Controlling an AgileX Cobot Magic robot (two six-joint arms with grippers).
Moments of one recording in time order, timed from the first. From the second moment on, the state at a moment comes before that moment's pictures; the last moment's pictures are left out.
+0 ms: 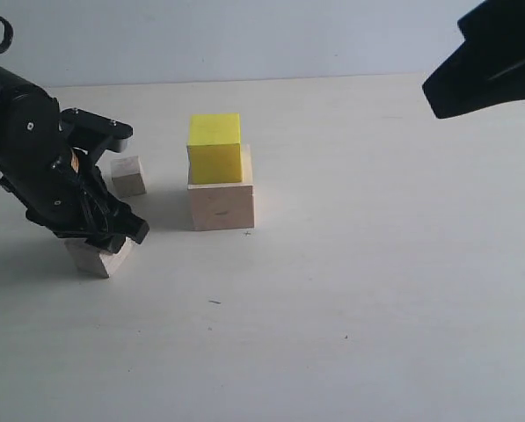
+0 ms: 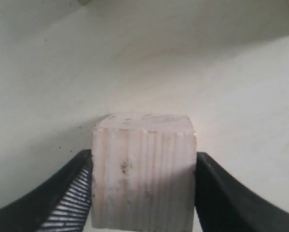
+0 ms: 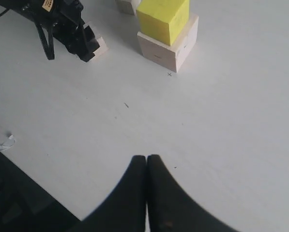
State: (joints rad) left arm -0.45 1.82 -0.98 0.17 0.61 -0.15; right arm 0.67 1.06 -1.21 0.13 1.16 0.09
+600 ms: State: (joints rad) left arm -0.45 1.65 -1.31 0.12 1.04 -0.26; right arm 0.67 1.05 -1.21 0.12 1.16 0.09
